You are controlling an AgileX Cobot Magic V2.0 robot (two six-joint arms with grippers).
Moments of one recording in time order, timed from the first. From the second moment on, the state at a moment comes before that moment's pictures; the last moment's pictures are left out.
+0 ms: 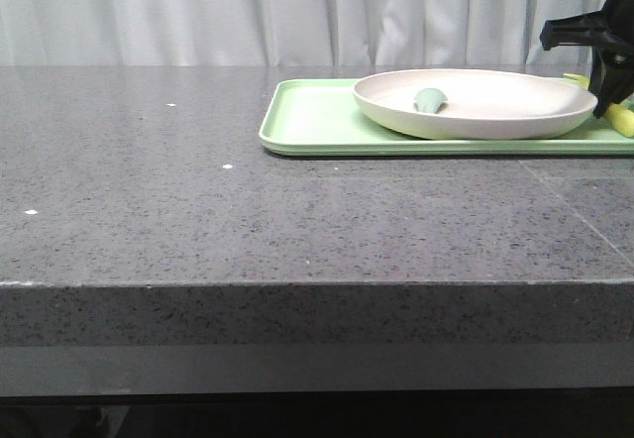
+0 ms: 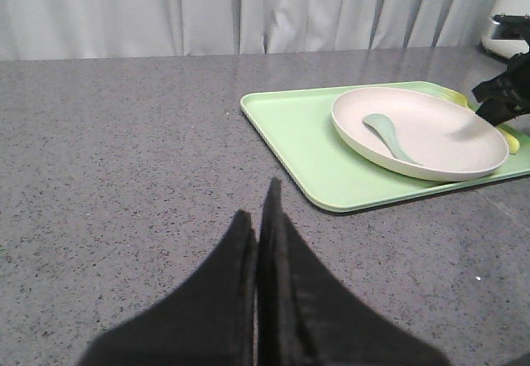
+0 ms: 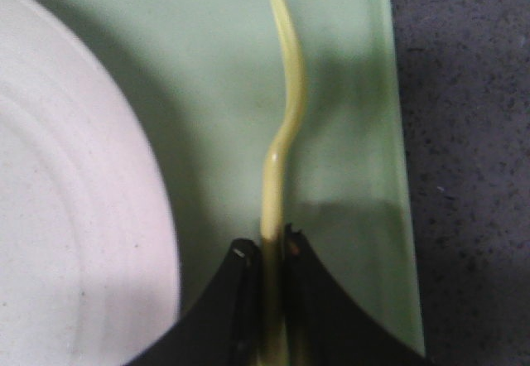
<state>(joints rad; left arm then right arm) -0.45 0.49 -0.50 0.00 0.27 -0.10 -0.04 1.89 -1.52 0.02 0.67 0.08</state>
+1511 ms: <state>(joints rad) -0.45 0.49 -0.50 0.00 0.27 -0.10 0.05 1.26 -1.23 0.02 0.67 0.07</state>
